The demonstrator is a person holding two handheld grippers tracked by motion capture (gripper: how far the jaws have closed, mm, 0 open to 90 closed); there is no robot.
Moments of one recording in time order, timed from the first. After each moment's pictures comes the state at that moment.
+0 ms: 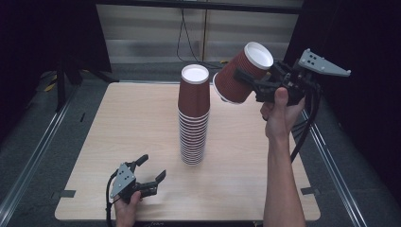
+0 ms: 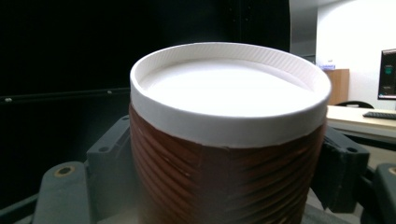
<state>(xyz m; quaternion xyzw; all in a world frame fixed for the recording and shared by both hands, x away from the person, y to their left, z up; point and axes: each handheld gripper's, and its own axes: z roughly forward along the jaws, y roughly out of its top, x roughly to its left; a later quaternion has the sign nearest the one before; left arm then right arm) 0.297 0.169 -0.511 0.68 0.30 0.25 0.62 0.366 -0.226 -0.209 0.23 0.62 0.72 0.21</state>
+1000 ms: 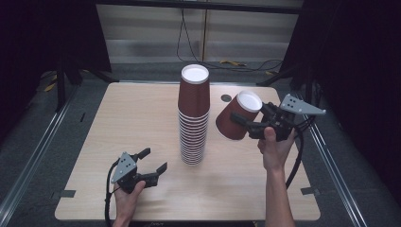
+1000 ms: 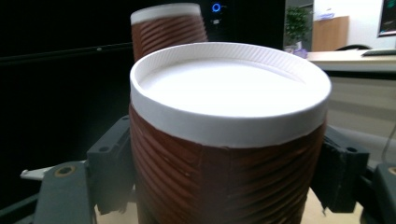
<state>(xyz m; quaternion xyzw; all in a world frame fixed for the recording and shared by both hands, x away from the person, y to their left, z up) 0.318 0.166 -0.492 0.70 0.31 0.21 0.61 0.348 -0.236 -0.306 0.28 0.66 0.67 0.18</state>
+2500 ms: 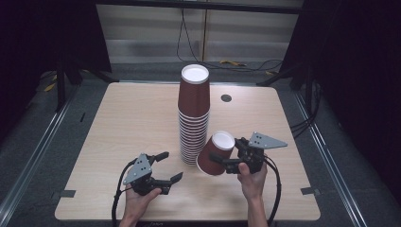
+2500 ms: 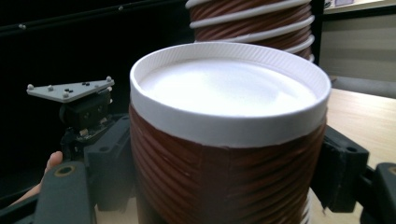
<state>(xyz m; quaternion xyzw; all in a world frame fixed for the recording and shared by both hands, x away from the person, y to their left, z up) 0.310 0.131 -0.476 0.74 0.21 0.15 0.62 0.322 -0.196 -0.407 0.28 0.70 0.65 0.10</state>
